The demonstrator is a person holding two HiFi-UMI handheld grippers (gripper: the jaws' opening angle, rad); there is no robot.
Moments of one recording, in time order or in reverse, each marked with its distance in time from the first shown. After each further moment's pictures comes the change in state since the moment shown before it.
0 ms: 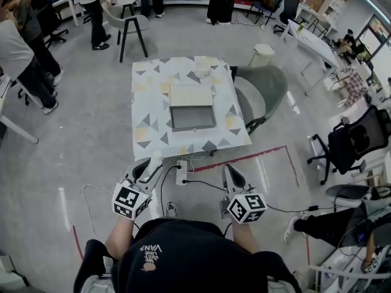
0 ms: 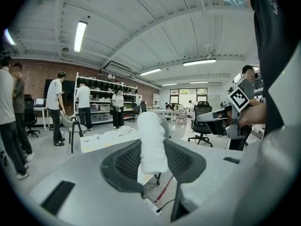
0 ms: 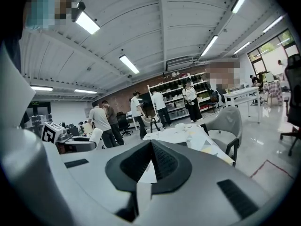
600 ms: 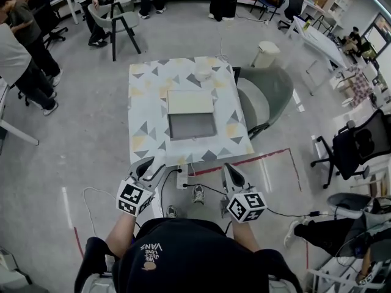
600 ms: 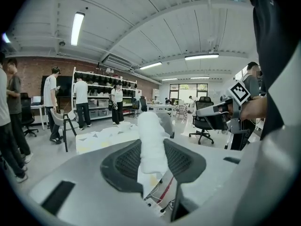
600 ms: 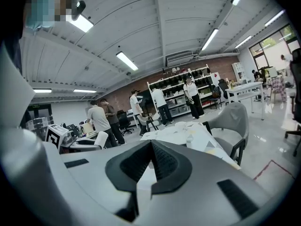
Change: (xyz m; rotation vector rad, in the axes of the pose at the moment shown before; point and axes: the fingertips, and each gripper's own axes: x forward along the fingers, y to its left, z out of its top) left arm 0.083 0.035 -0.009 -0.001 0.071 -0.017; right arm 0.068 -0.043 0.012 0.021 0.045 0.020
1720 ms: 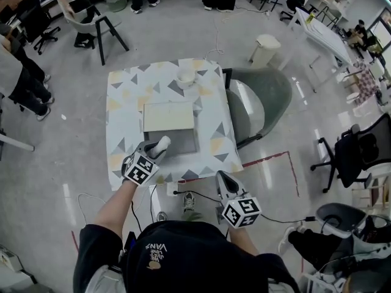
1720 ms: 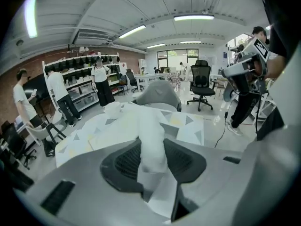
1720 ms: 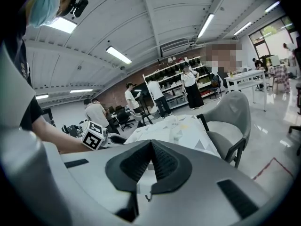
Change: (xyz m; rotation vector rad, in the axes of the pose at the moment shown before) left arm 0.255 0.052 -0.040 0.228 0.361 -0.085; right arm 0.063 -0.139 0.010 0.060 0.103 0.032
